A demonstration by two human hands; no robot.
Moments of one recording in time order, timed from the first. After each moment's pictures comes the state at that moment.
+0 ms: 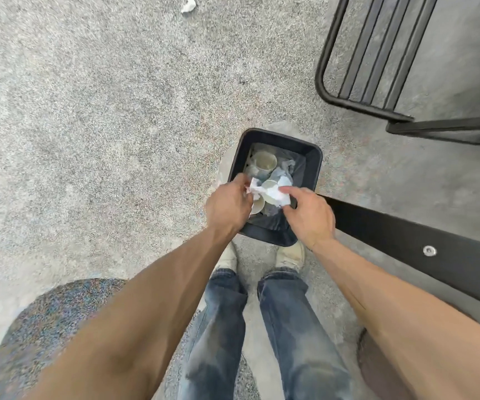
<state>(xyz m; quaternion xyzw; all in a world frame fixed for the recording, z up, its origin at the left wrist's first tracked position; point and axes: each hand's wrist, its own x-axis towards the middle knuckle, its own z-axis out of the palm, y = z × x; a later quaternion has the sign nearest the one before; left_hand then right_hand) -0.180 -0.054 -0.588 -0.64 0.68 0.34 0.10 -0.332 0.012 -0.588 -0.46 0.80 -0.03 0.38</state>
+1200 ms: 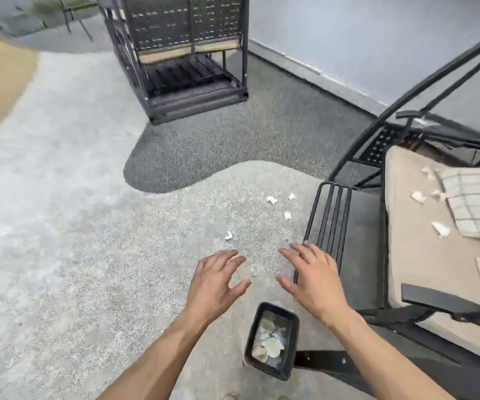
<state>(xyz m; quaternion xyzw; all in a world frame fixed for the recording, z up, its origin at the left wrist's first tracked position) -0.054 -0.089 -0.102 -0.51 0.84 0.12 -0.14 -0.290 -0.043 -0.073 -0.70 0.70 -0.11 0.05</state>
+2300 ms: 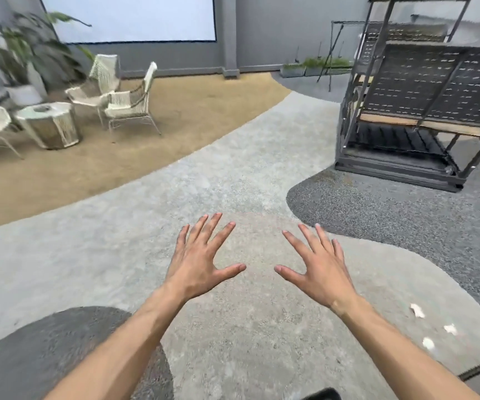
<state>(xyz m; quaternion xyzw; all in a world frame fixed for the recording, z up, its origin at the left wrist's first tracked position) 0.111 0.064 0.025 -0.82 0.55 -0.05 -0.14 -0.107 -0.109 0.012 -0.93 0.33 -0.13 0.08</state>
